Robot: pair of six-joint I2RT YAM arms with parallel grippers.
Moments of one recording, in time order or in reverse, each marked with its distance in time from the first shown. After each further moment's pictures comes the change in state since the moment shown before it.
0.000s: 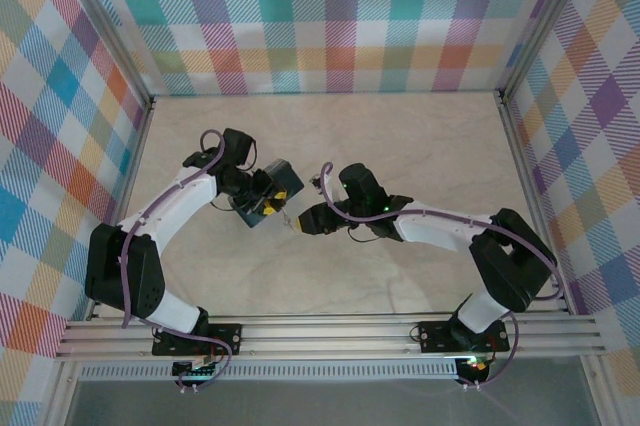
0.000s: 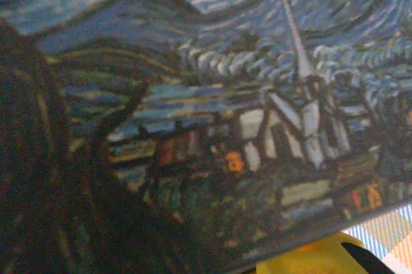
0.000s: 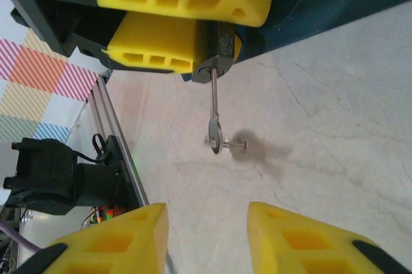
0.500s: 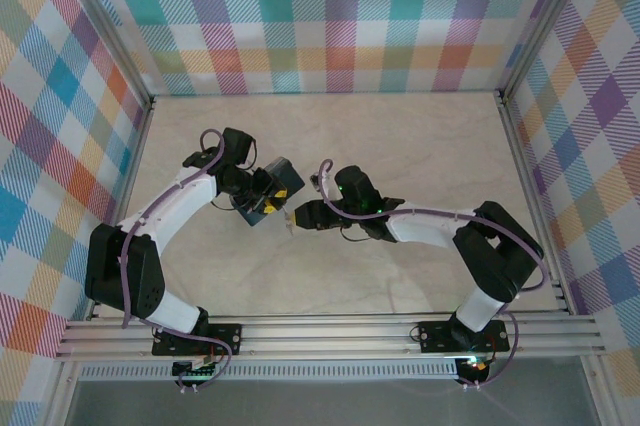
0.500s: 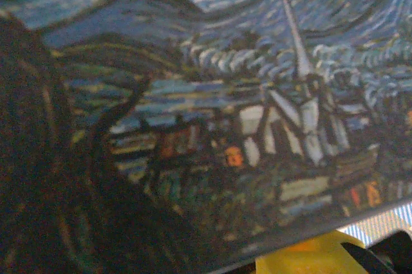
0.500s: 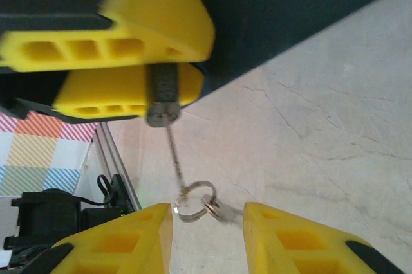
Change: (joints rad) left arm 0.000 -0.001 0.000 0.016 0.001 -0.003; right arm 0.013 0.079 -0.009 0.130 0.058 0.156
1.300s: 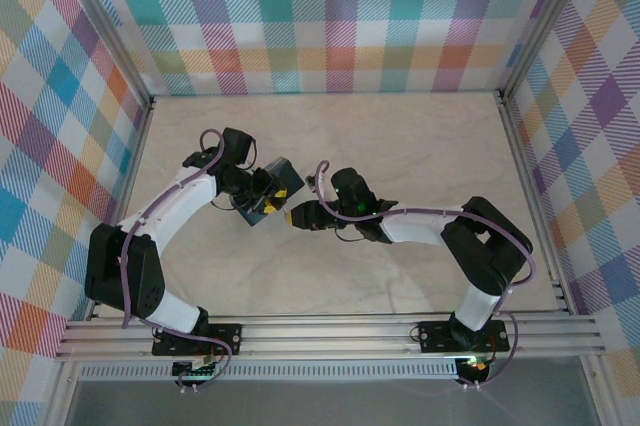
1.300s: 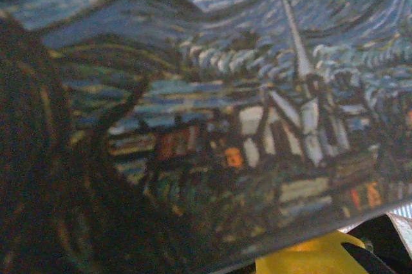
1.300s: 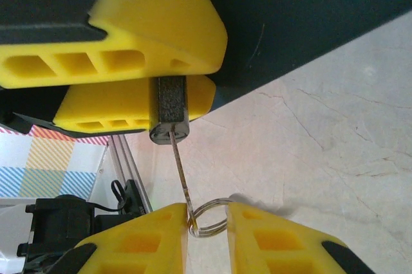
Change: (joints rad) left arm 0.001 0.000 0.000 0.000 0.001 -0.003; right arm 0.013 0.055 0.000 0.116 -0.031 0.060
